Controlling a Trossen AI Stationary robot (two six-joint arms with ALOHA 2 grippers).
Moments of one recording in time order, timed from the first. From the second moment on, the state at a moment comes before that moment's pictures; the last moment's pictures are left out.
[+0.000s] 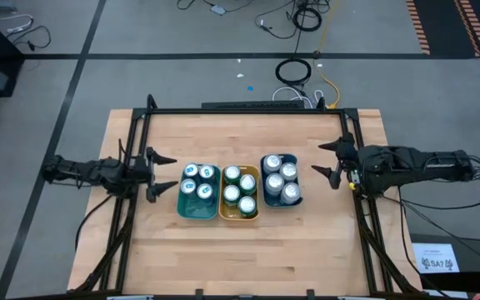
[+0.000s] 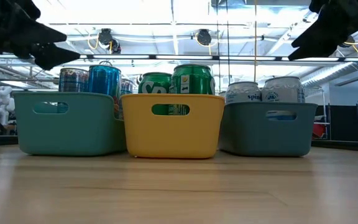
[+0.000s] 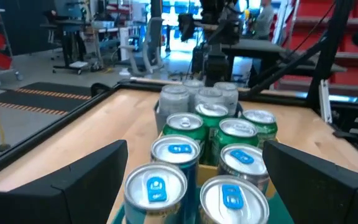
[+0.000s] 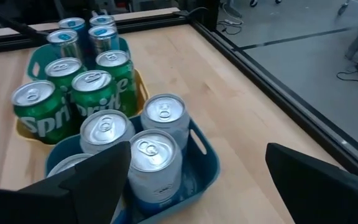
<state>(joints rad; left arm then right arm) -0.22 0.00 0.15 -0.22 -0.35 -0.06 0.07 0.46 0.58 -0.59 0.41 0.21</state>
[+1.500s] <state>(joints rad) 0.06 0.08 0.01 0.03 0.10 -0.10 0.02 0.46 0.58 -0.60 0.32 0.19</state>
